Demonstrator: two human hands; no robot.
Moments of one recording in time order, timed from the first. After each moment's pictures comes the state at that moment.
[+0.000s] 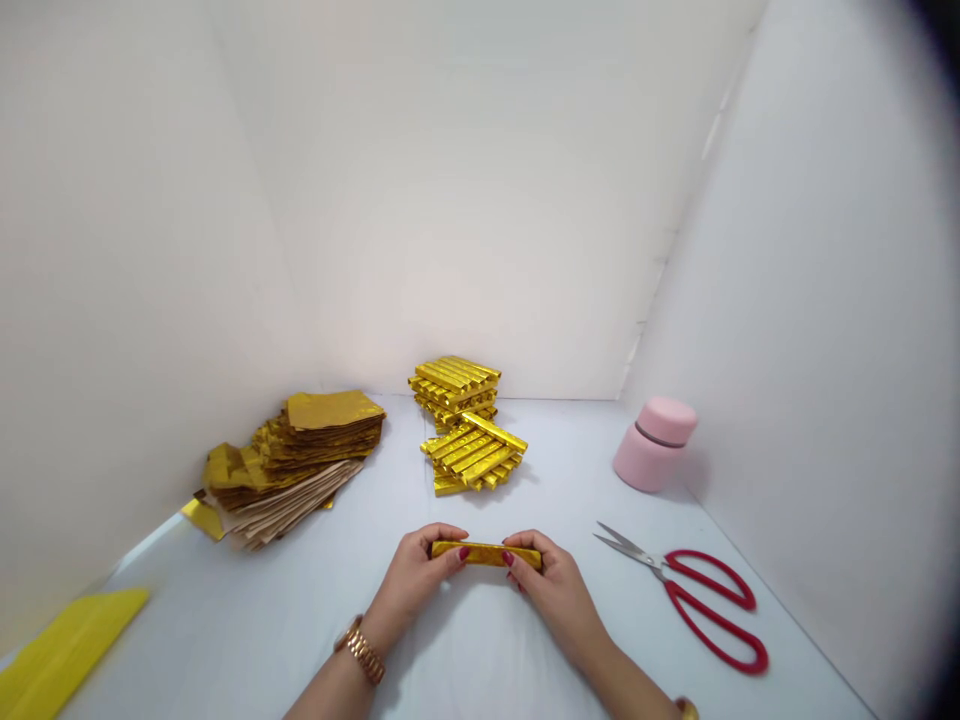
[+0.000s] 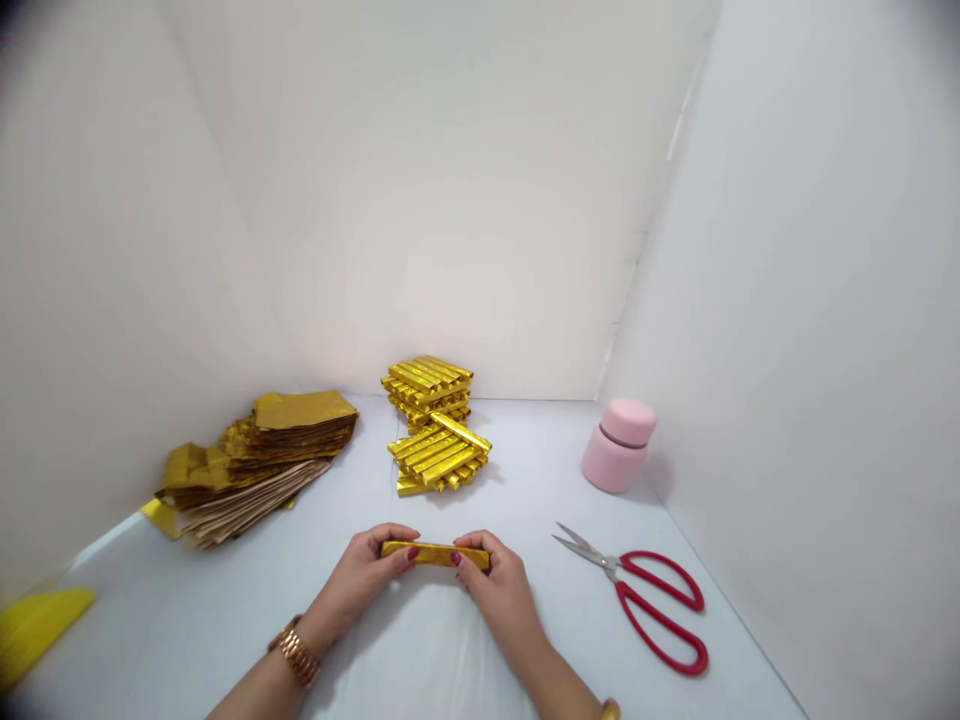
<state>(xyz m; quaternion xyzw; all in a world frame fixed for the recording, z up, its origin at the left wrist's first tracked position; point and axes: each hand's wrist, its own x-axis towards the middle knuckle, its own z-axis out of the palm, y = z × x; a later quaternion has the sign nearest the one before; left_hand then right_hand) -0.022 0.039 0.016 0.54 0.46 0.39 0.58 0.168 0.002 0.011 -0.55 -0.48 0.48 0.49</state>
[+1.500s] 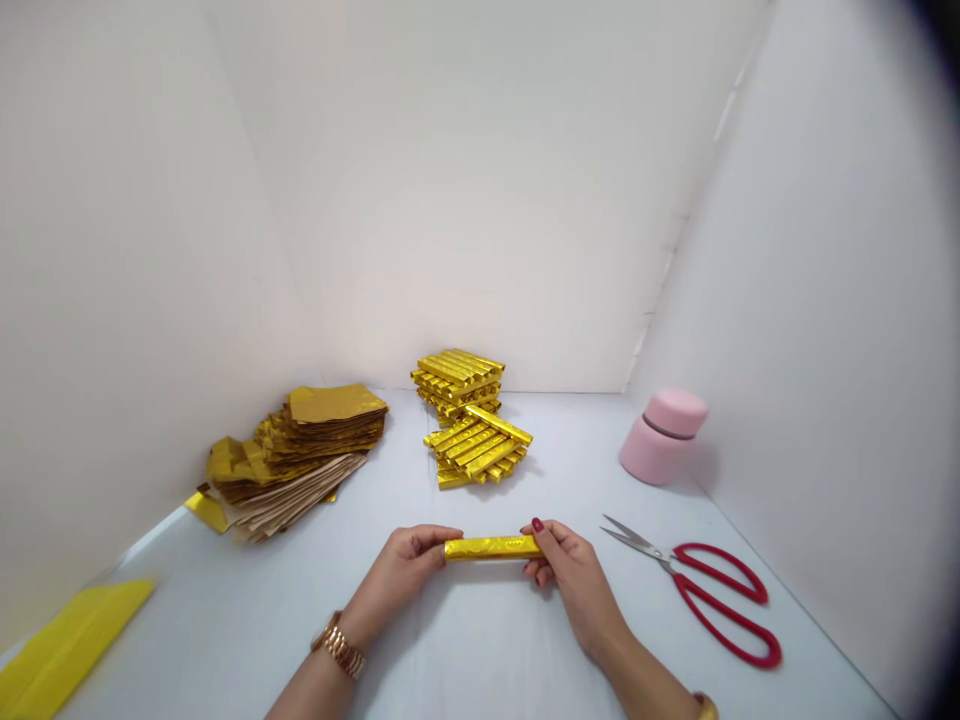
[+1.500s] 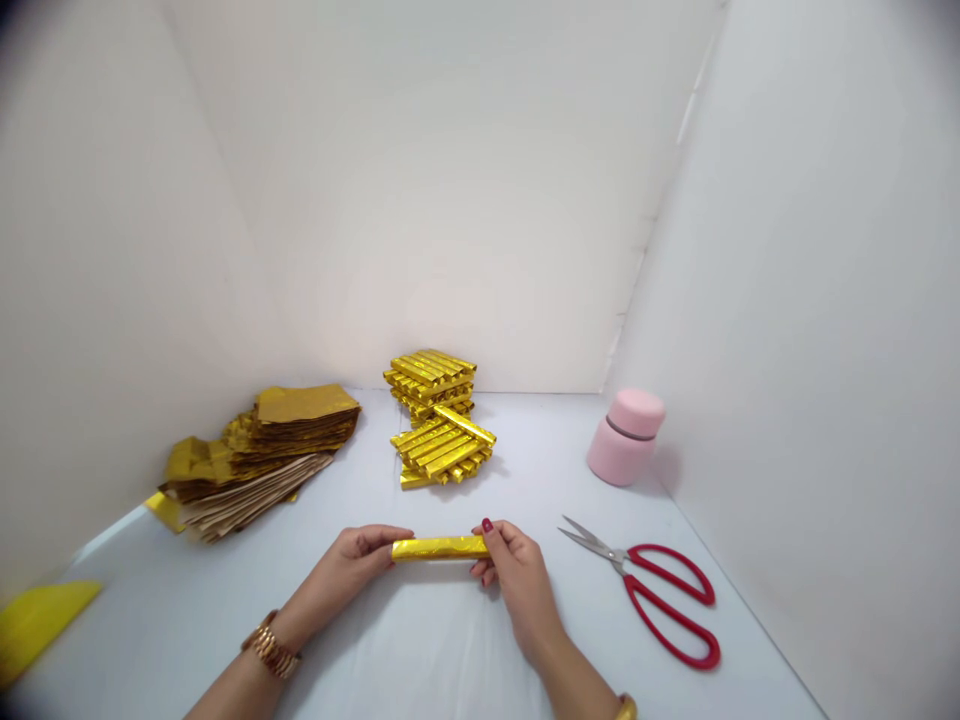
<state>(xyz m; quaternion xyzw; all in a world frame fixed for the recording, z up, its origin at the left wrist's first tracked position) -0.046 0.039 0.021 0.60 0.46 0.34 0.55 0.172 0.003 0.012 -0.54 -0.39 0.52 0.53</state>
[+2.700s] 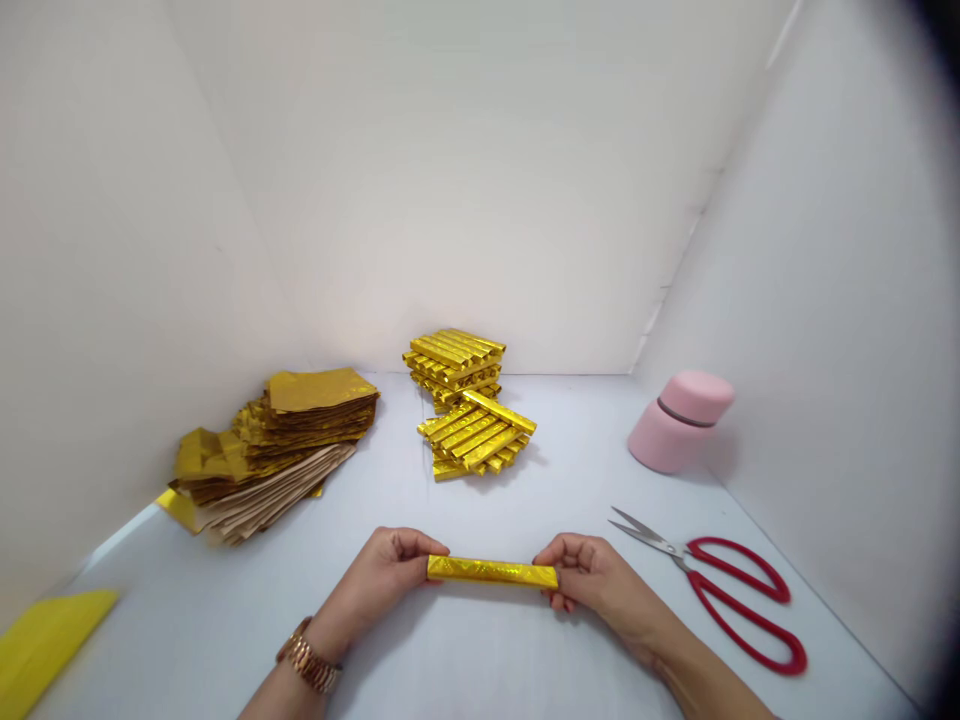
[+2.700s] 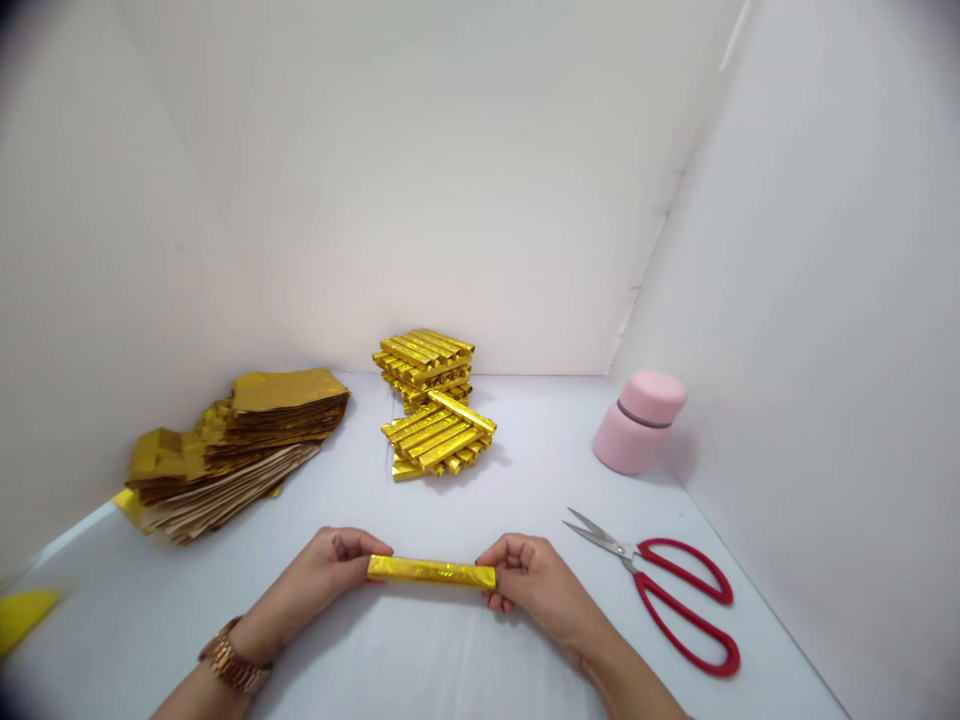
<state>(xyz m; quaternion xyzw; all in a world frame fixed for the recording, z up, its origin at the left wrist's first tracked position) -0.055 0.041 0.021 0.54 0.48 0.28 0.63 0.209 -0.001 0.019 -0.52 -0.43 0.63 0.38</state>
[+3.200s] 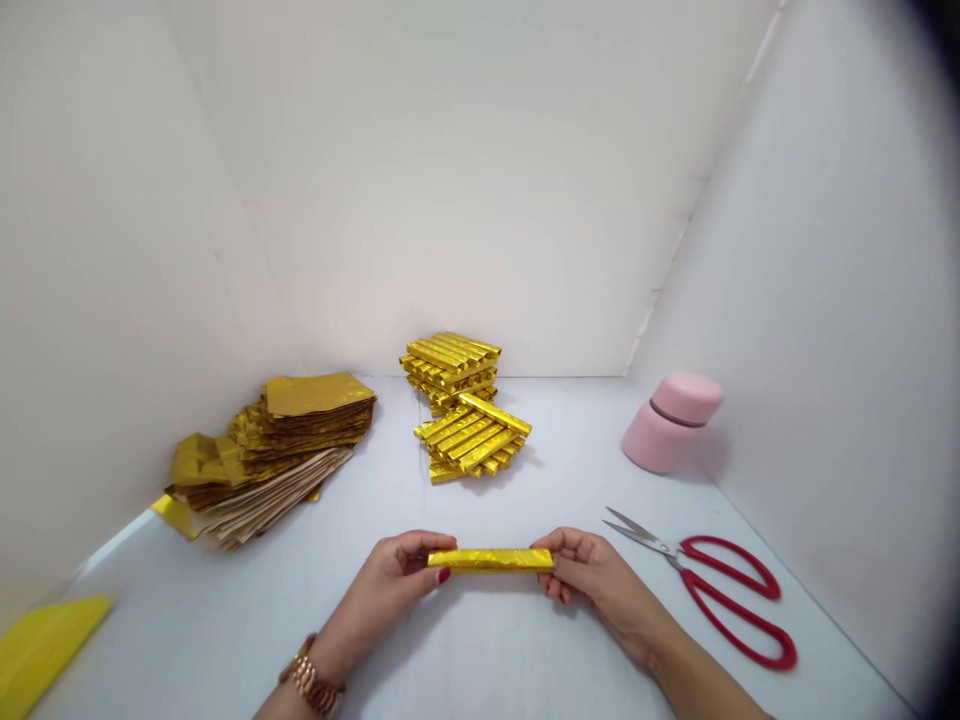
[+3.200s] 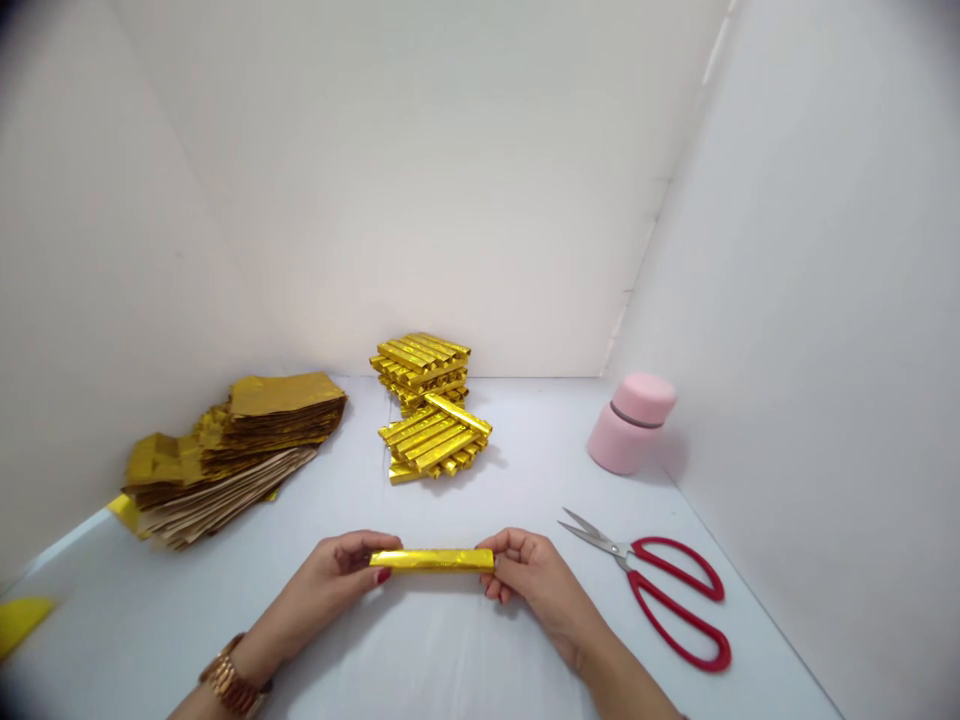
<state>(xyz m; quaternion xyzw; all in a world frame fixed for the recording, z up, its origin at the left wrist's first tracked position) -0.052 0.032 0.023 0.61 0.43 0.31 0.59 0.209 0.001 0.020 -0.52 -0.42 0.63 0.41</state>
